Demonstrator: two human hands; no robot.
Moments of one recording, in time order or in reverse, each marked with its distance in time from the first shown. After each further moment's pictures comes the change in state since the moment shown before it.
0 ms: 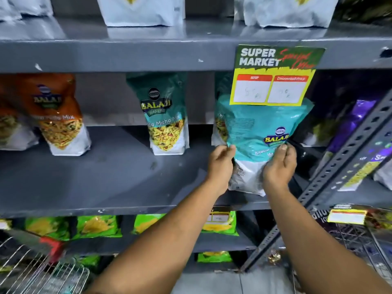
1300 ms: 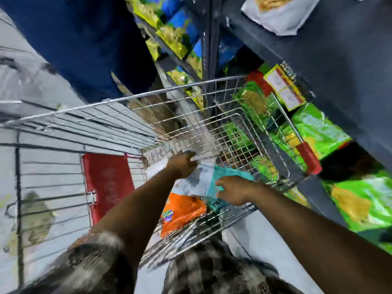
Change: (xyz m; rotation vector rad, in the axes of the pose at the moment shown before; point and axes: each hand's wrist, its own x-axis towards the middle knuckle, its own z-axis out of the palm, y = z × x) left_hand -0.342 -0.077 -0.711 1.024 0.486 -0.823; right_hand -0.627 0.111 0.260 -1.213 -2.655 -0.321
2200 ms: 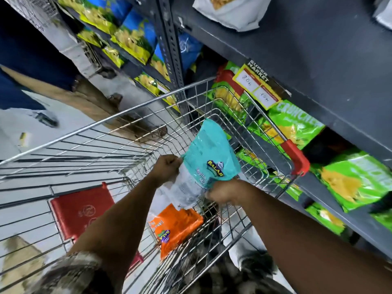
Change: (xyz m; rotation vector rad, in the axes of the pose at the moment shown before) left_hand 0.044 -0.005 -0.012 -0.647 -0.013 0.064; right_hand 0.021 0.007 -0.013 0.475 -0.087 0.312
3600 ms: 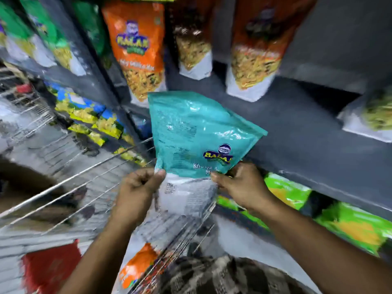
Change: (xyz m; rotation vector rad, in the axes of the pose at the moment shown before) left_hand -0.204 0.224 0.080 -0.260 0.164 0.496; right_hand -0.231 0.124 -0.042 0.841 0.995 -0.639
